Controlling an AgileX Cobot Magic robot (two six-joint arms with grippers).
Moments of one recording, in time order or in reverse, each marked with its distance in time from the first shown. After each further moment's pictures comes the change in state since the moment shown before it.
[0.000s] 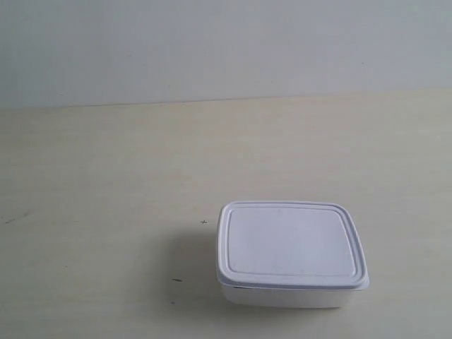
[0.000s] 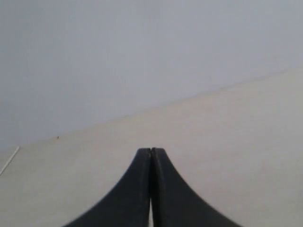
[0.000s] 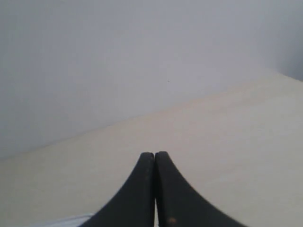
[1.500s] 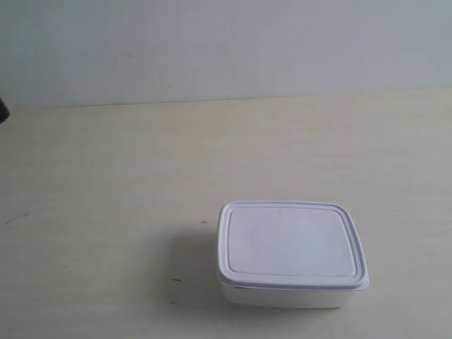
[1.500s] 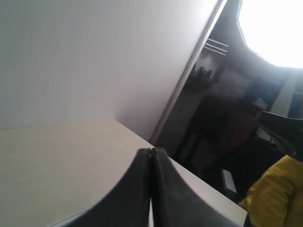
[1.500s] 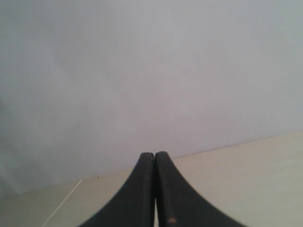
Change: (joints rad) left arm 0.000 0.625 -0.364 0.823 -1.003 -1.464; right arm 0.000 0.283 -0.486 0.968 0.398 -0.680
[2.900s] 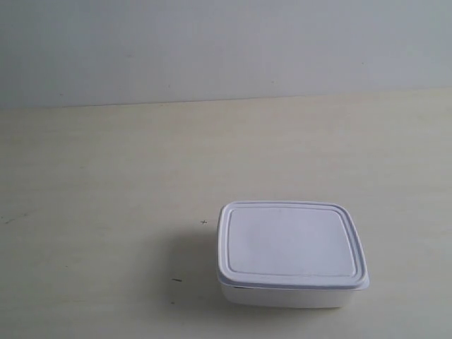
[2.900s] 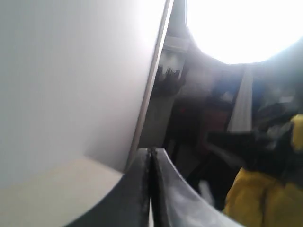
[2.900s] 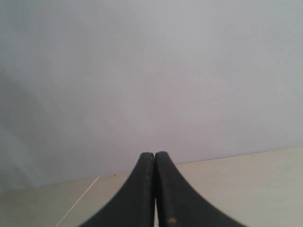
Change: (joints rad) left arm 0.000 0.032 -0.291 0.129 -0.097 -0.116; right arm 0.000 0.062 -0.104 0.037 0.061 -0.024
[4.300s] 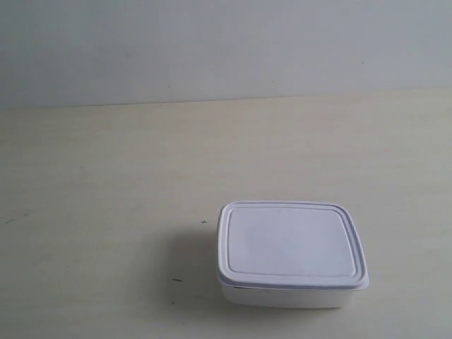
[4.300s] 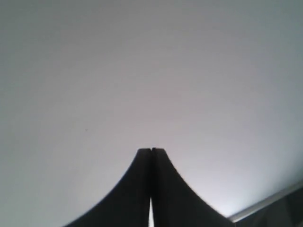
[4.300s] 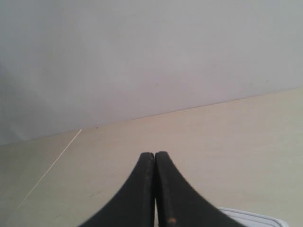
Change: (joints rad) left arm 0.000 0.318 -0.051 -1.186 0.285 0.000; right arm 0.000 0.160 0.000 -0.095 0.075 0.008
